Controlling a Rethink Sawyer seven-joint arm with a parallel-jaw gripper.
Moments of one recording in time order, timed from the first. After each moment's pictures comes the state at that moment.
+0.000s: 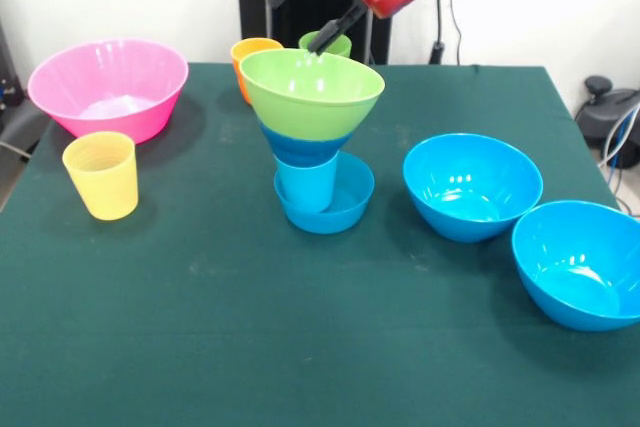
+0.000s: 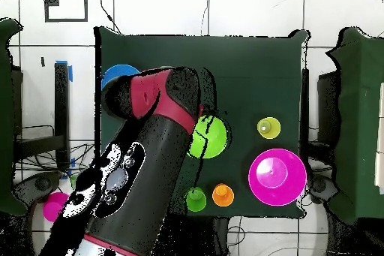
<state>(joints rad) 0.27 -0.42 -0.63 1.17 -0.18 0.97 2.30</state>
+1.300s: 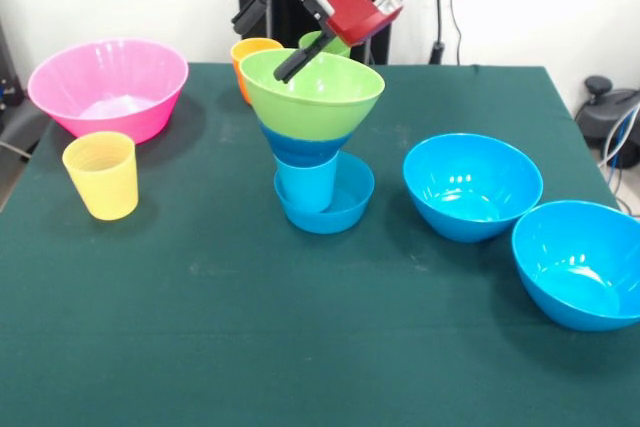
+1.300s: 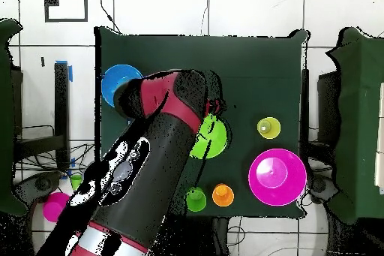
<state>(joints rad) 0.26 -0.37 -0.67 1.17 -0.18 0.86 2.30</state>
